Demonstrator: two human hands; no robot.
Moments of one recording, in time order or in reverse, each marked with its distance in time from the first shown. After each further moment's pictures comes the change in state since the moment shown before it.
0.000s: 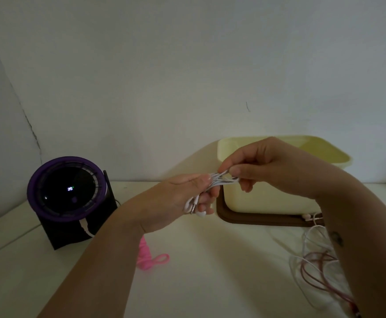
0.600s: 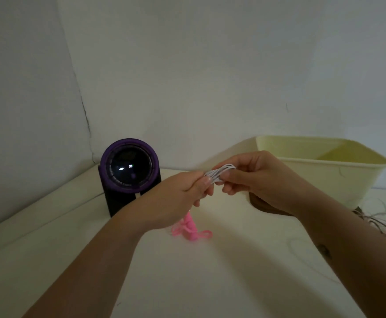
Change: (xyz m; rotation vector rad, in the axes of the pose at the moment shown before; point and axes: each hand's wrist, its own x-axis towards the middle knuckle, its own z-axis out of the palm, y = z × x) left_hand -0.088 -0.007 -0.035 0.569 0.291 0.070; right_hand 0.022 -0.026 0.096 0.313 0.017 -0.007
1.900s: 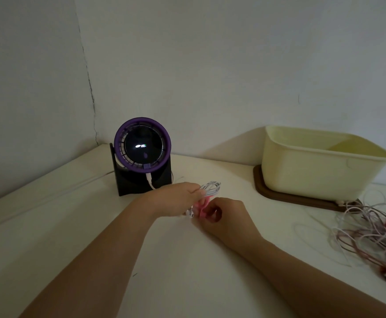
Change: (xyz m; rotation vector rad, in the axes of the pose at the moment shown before) left_hand -0.005 -0.070 0.014 0.050 -0.214 -0.330; right_hand -0.012 0.106 0.090 -0.729 0.243 0.071
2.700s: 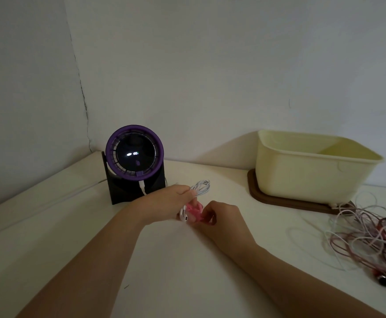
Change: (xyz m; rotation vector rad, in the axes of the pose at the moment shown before) left_hand -0.001 0.008 -0.001 -0.370 -0.024 -0.004; right_hand 0.006 0.007 0.005 -0.056 -0.015 0.093
